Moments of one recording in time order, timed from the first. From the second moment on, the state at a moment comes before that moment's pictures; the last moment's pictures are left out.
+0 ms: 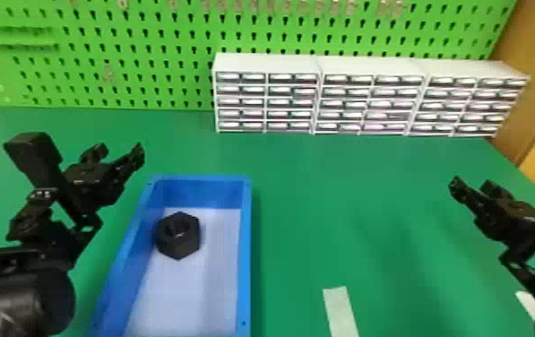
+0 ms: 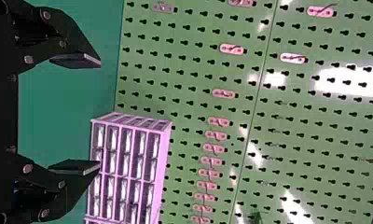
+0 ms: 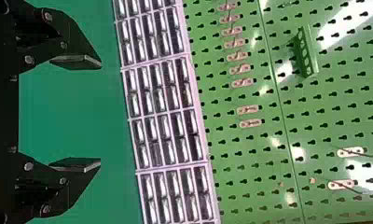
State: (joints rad) left arm -0.07 0.07 0.16 -1.70 0.22 0.24 -0.29; right arm -0.04 -0.10 -0.44 -1.68 -0.22 0.33 0.45
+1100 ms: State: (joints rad) left arm -0.08 0.07 0.16 -1.70 0.22 0.24 -0.29; right arm -0.05 -0.10 -0.44 -1.67 -0.23 0.33 0.45
